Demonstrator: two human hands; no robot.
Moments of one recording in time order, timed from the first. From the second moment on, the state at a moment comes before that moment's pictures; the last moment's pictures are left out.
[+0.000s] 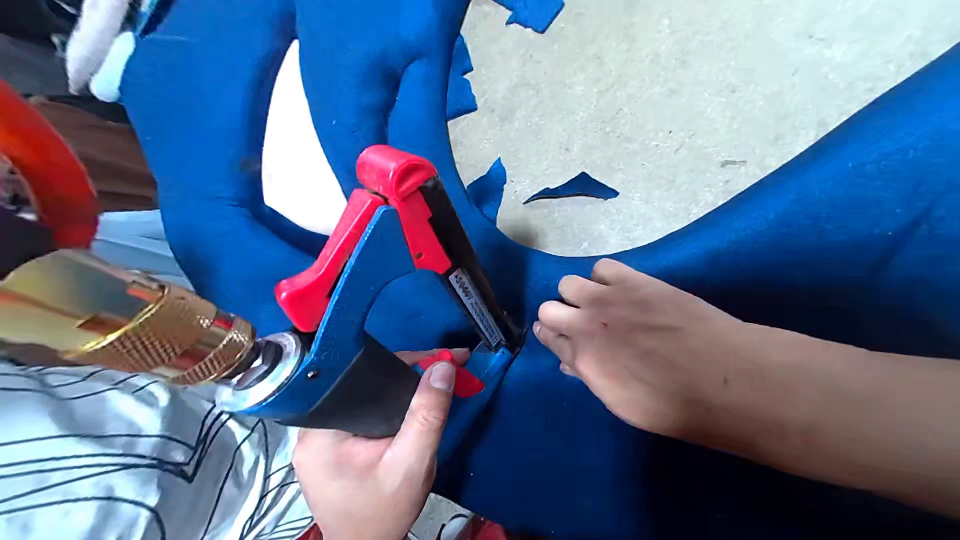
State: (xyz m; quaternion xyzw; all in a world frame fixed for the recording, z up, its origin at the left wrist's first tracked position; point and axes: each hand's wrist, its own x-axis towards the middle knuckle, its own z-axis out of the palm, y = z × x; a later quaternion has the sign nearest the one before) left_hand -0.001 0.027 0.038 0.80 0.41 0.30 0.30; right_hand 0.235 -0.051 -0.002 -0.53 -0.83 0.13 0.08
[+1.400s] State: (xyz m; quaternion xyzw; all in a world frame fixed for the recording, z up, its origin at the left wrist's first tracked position) left_hand 0.000 0.016 0.037 0.83 0.40 0.30 0.26; right_hand 0.239 -0.049 -0.011 -0.47 -0.87 0.12 0.07
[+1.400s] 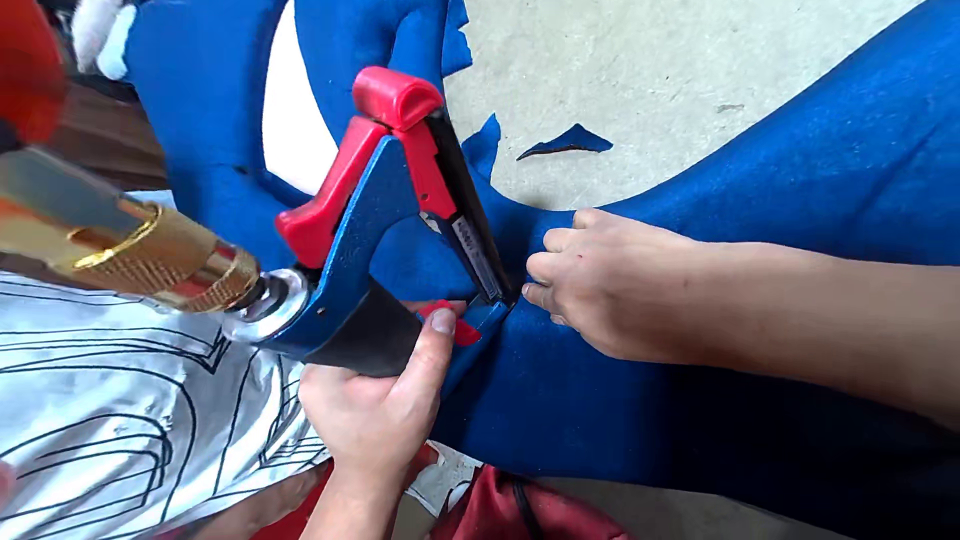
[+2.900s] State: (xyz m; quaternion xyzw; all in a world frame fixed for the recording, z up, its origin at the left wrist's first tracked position) left_hand -0.023 0.028 0.043 0.78 0.43 0.32 0.31; right_hand 0.239 -0.046 -0.007 -0.47 -0.87 0.14 0.05
